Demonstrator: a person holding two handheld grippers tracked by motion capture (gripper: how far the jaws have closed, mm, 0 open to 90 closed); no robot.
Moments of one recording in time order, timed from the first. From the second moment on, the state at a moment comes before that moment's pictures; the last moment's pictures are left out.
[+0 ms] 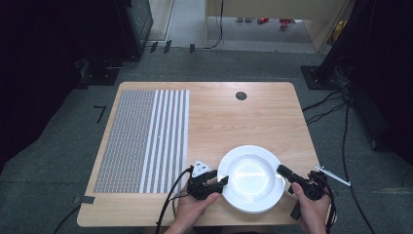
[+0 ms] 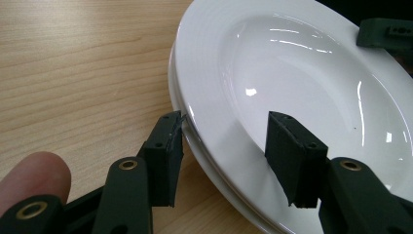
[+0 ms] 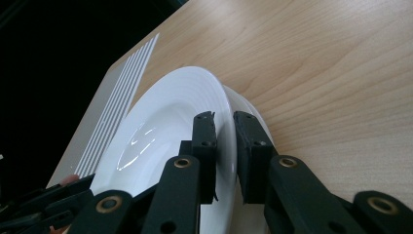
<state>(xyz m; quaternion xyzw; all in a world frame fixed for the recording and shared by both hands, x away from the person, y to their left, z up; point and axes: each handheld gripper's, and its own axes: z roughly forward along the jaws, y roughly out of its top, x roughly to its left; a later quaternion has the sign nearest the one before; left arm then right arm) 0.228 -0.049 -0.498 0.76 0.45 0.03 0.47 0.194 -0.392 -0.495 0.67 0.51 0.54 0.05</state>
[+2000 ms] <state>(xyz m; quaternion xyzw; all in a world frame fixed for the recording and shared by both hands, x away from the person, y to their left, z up) 0.243 -0.027 -0.495 0.71 0.47 -0.06 0.53 0.196 -0.392 -0.503 0.62 0.48 0.62 0.02</state>
